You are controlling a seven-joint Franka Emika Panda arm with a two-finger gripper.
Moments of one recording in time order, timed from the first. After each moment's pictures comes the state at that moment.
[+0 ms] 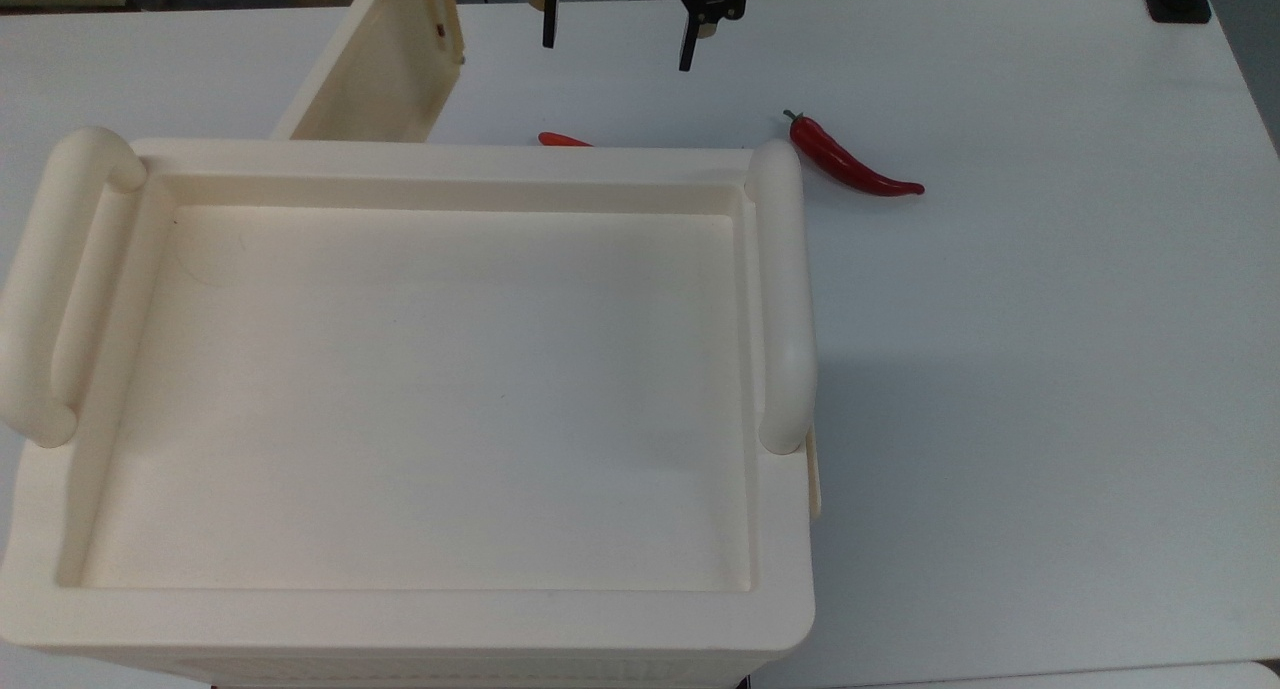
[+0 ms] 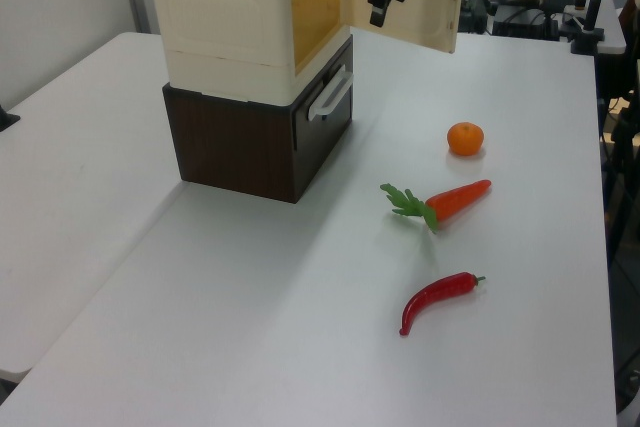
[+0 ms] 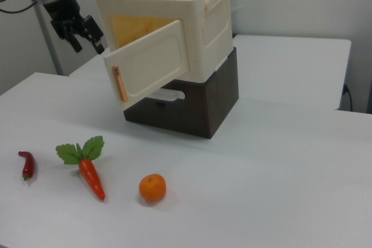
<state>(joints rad) 0.42 0.18 -0.19 -1.34 -0.14 1.73 0.28</state>
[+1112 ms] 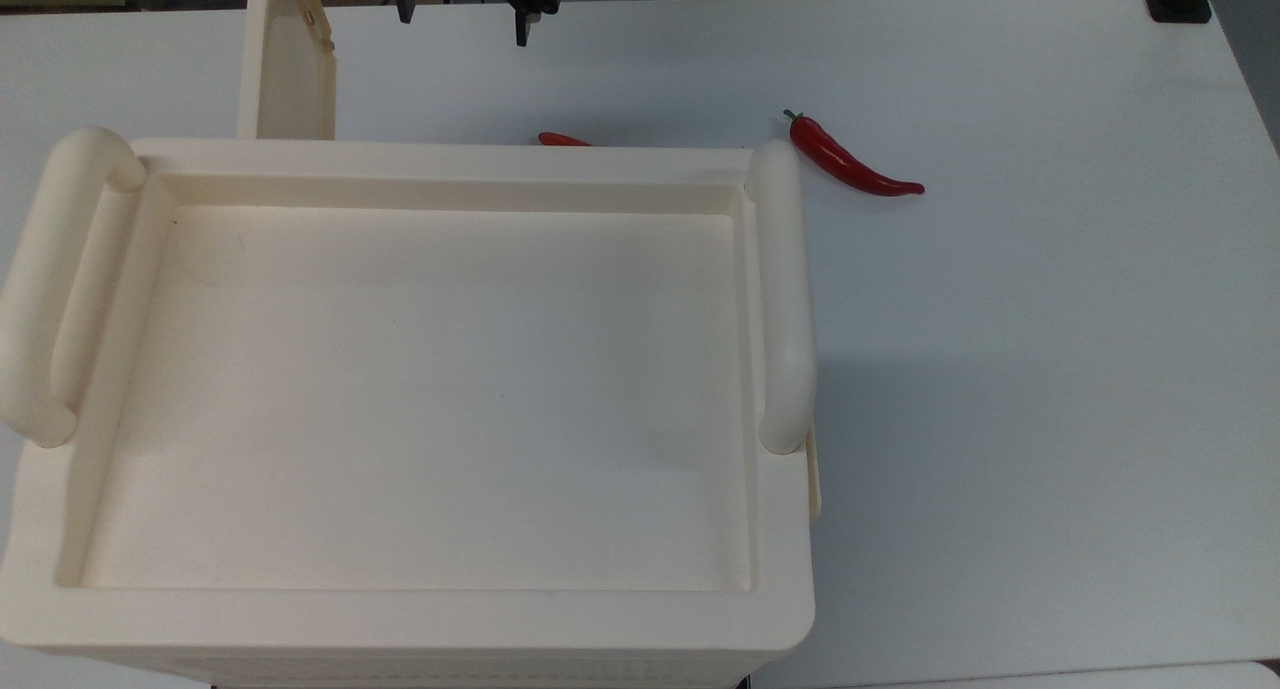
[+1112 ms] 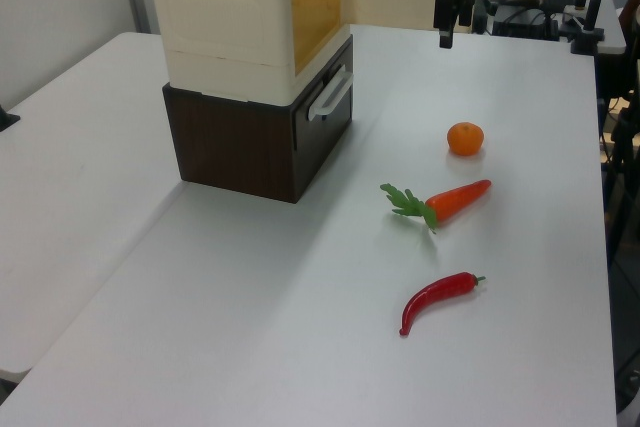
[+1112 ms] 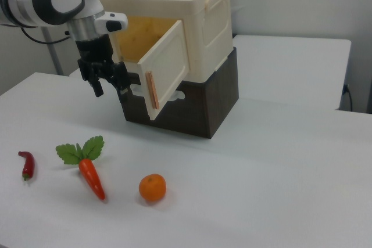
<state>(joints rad) 0.22 0.03 -0.20 -1.66 -0.08 1.67 0.13</state>
